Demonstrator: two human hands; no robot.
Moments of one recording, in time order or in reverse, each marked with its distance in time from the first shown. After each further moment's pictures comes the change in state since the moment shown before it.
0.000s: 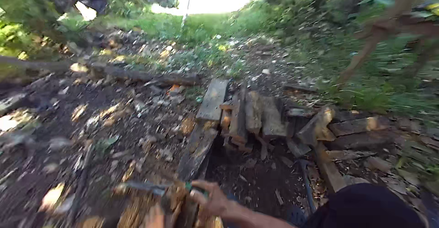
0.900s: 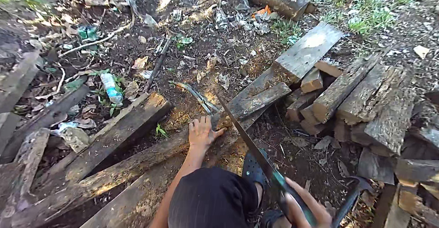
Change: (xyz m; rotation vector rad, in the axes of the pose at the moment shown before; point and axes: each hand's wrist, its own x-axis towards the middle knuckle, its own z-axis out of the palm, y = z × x) left_hand 0.013 0.011 -0.004 0.049 -0.238 -0.149; right_hand -0.142 -0.067 -0.128 -0.218 -0.137 0.123
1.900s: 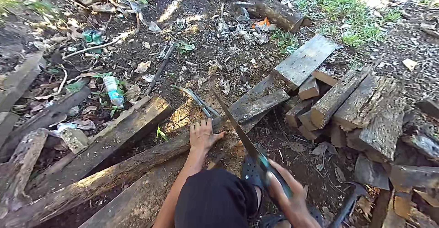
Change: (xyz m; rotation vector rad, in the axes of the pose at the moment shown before) left_hand 0.004 0.000 -0.005 -0.006 0.013 0.021; right_hand 0.049 0.009 0.038 0.014 0.028 -0.032
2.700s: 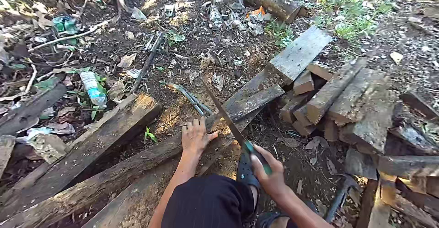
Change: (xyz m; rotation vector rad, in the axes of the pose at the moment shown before) left_hand -0.004 0.000 0.009 -0.032 0.027 0.024; right_hand 0.038 0.016 0.032 -0.072 0.049 -0.177
